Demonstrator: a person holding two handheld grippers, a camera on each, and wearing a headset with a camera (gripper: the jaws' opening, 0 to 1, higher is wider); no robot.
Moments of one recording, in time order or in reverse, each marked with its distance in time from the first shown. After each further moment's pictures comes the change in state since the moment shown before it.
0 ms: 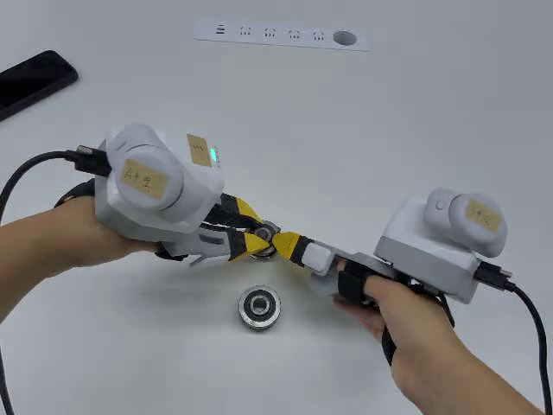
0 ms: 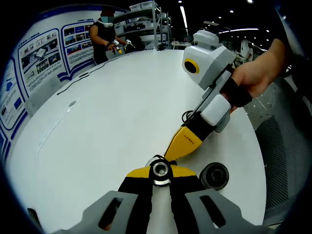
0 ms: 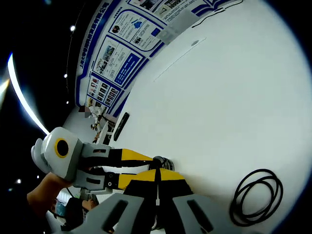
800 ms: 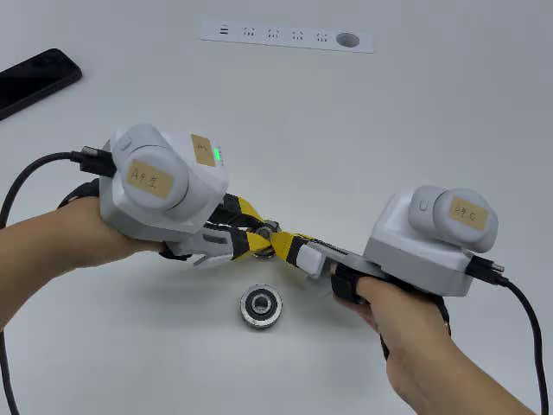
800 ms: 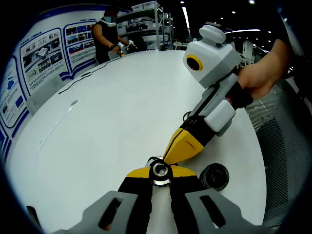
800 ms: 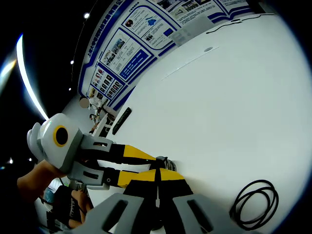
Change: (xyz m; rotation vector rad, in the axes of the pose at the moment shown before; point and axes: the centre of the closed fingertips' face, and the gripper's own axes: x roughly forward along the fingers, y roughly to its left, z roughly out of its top) left arm 0.000 0.000 -0.001 -0.013 -0.004 0.014; right arm 0.003 0.004 0.000 -0.140 0.004 -0.011
